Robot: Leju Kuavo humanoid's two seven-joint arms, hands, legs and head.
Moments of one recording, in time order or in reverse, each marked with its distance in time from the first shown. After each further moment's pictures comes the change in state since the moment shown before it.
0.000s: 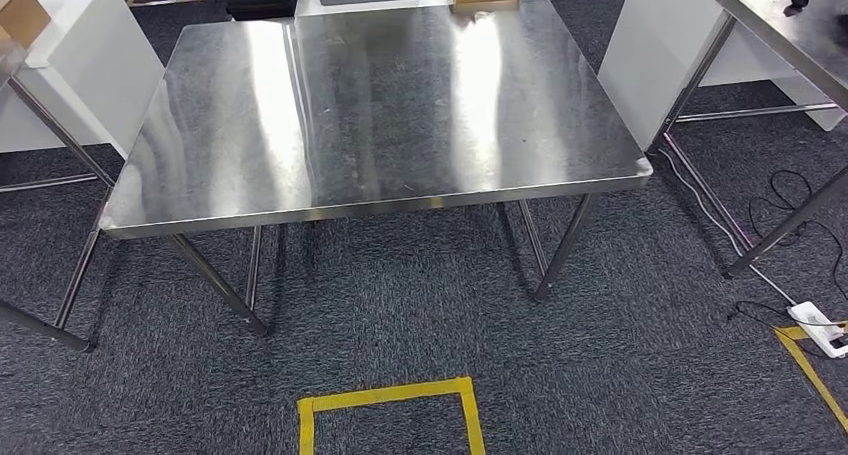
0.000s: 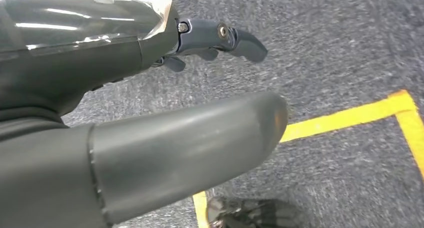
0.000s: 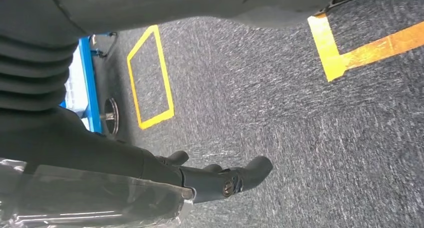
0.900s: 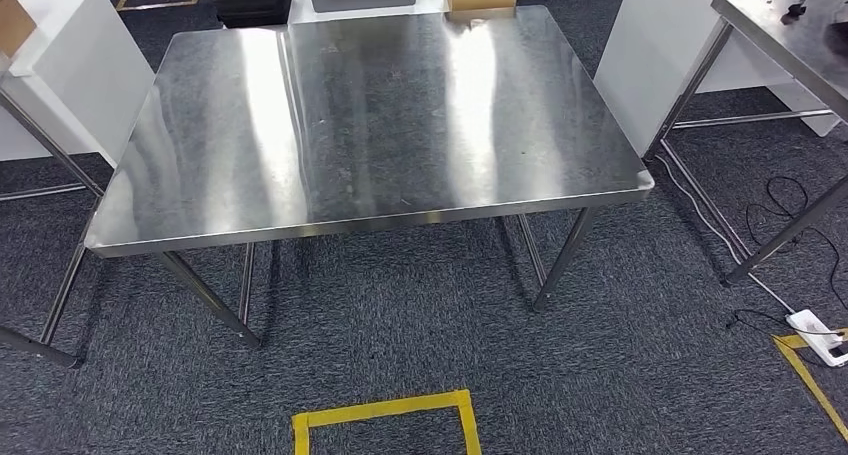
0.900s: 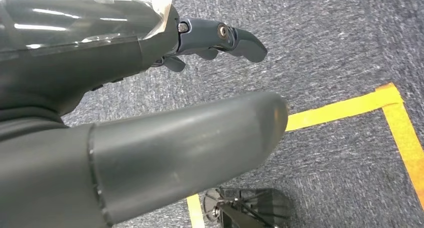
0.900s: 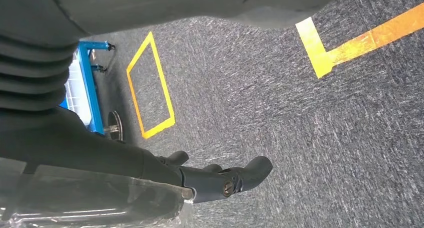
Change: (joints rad) left arm 0.000 0.000 -0.001 0.000 0.008 -0.030 0.024; right arm 0.001 0.002 -0.026 -0.002 -0.021 -0.046 0.010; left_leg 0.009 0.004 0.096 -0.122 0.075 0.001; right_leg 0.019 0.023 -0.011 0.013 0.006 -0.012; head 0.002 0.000
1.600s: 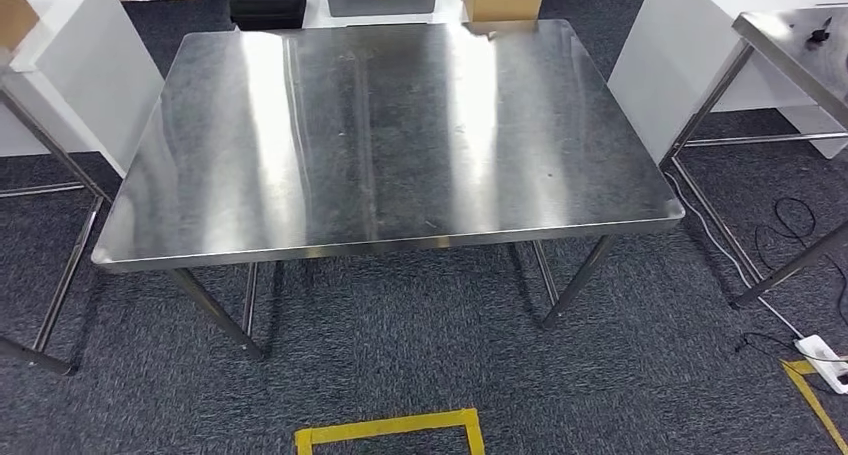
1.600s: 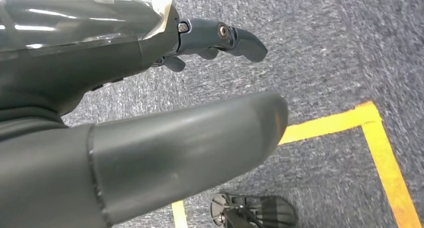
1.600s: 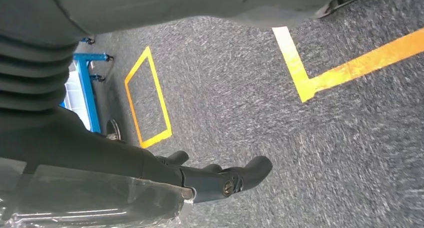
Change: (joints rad) left arm -0.002 -0.004 -0.004 0.000 0.002 0.001 0.002; right arm -0.001 0.008 -0.013 -0.001 -0.006 0.009 -0.005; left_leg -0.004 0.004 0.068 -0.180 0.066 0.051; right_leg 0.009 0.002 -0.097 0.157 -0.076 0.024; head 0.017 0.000
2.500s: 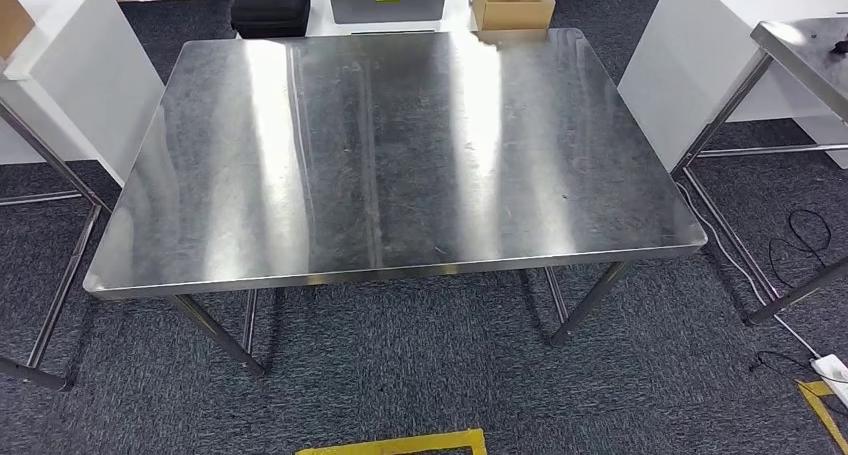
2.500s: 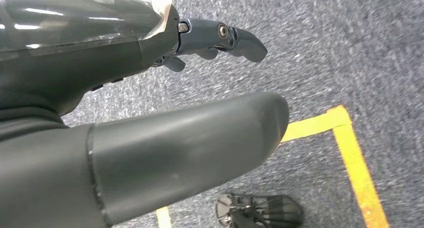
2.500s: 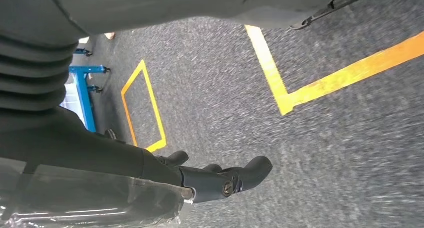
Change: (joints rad) left arm 0.001 -0.002 -0.011 0.000 0.003 0.003 -0.007; right arm -0.005 0.005 -0.018 -0.001 -0.010 -0.001 -0.007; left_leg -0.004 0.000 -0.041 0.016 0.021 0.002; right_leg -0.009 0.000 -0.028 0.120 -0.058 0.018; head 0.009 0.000
